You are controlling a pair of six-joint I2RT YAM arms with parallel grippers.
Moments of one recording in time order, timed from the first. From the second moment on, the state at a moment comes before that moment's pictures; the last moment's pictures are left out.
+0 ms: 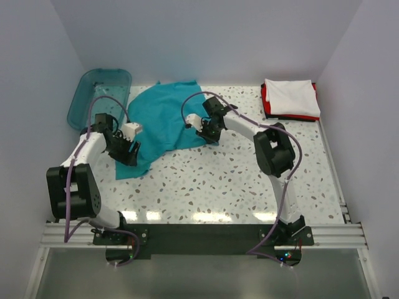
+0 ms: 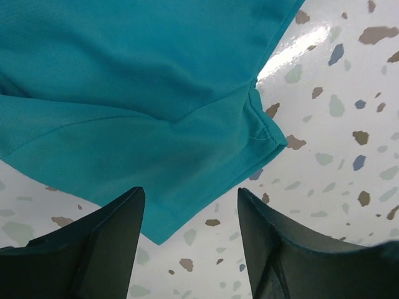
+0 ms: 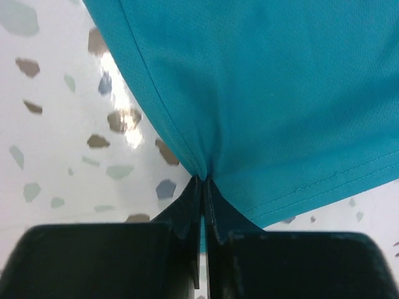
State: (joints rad) left arm 0.14 1.50 1.00 -0.78 0.36 0.57; right arm 0.55 2.25 1.78 -0.72 -0.27 -0.76
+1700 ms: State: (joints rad) left arm -0.10 2.13 1.67 -0.59 0.60 0.34; right arm 0.14 2.30 2.09 -0.82 -0.14 -0.56
